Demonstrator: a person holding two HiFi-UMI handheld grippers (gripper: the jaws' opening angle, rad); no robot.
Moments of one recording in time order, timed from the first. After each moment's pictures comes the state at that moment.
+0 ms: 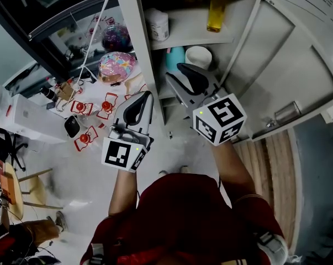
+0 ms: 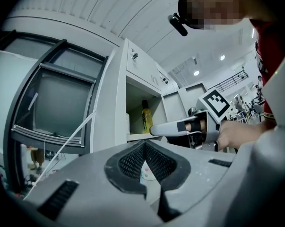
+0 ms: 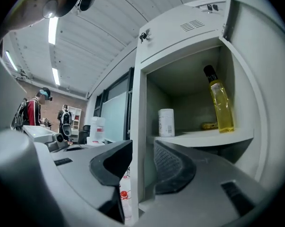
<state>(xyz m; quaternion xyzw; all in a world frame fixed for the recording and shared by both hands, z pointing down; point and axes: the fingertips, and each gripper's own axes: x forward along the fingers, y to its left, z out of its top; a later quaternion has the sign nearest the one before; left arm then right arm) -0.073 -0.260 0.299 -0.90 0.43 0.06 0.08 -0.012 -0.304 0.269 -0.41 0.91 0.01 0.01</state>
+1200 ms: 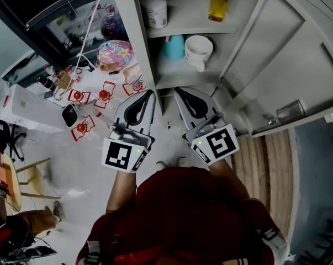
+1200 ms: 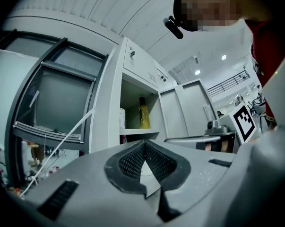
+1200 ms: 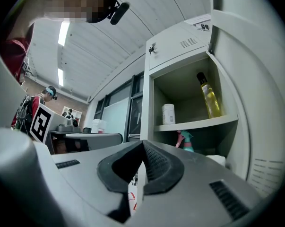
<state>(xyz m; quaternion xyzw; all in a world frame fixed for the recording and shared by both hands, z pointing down) -0.058 -0.246 0.318 -0.90 0.43 0.05 0.08 -0.002 -0.252 0.321 -0.41 0.91 0.06 0.06</state>
